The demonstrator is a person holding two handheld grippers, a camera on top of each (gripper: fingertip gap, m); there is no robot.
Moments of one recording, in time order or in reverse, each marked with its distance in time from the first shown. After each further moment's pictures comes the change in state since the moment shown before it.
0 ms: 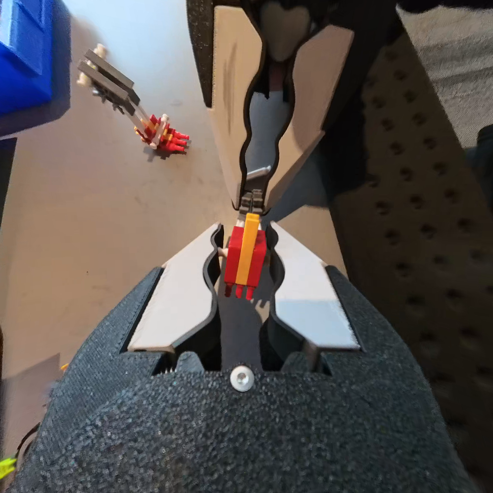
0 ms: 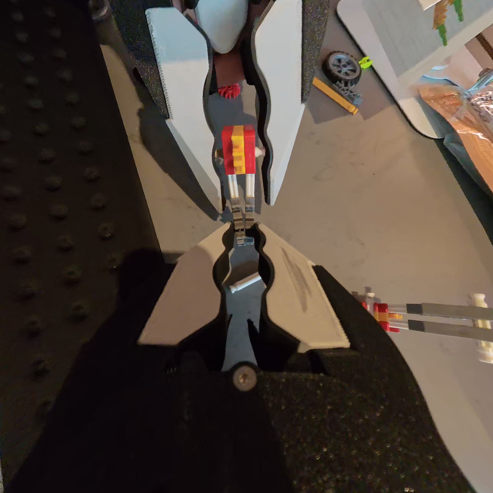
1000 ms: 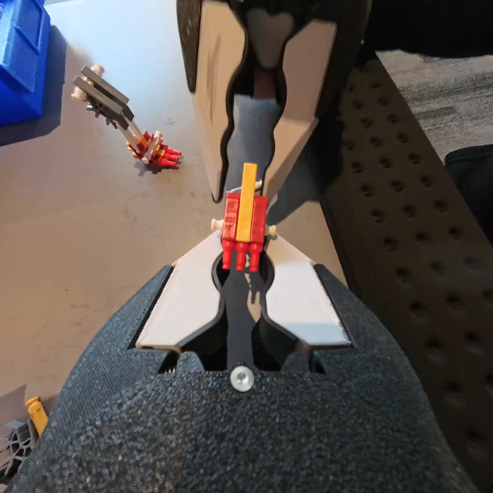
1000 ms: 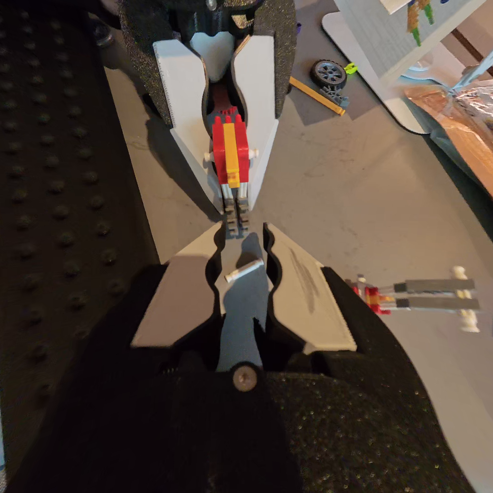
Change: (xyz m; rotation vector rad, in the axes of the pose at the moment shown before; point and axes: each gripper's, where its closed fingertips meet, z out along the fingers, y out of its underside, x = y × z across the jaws) left arm 0.005 -0.007 0.005 0.104 0.059 -0.024; right arm 0.005 0.000 -0.012 0.050 -0.006 0.046
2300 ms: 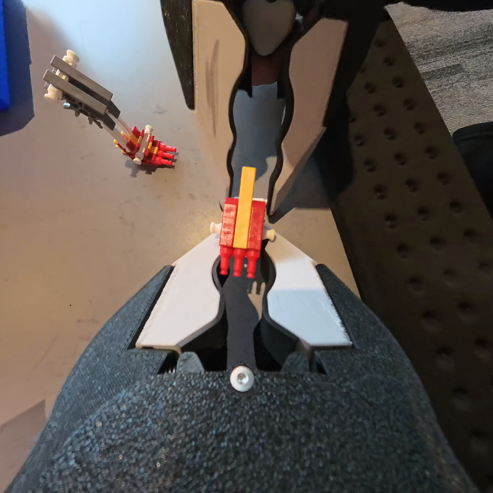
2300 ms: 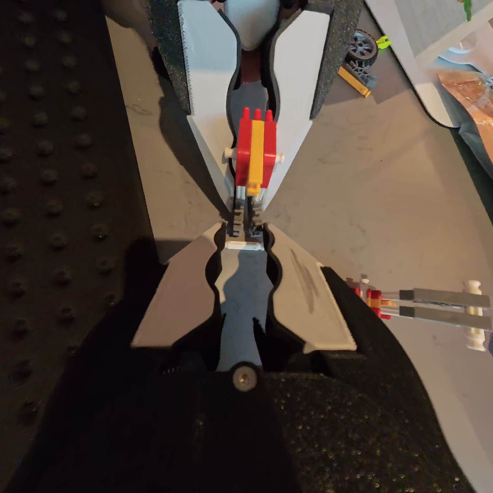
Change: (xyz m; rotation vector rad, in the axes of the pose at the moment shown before) left arm -0.005 0.000 0.011 -0.119 0.042 0.025; right arm -0.002 0.014 0.004 -0.088 -0.048 -0.081
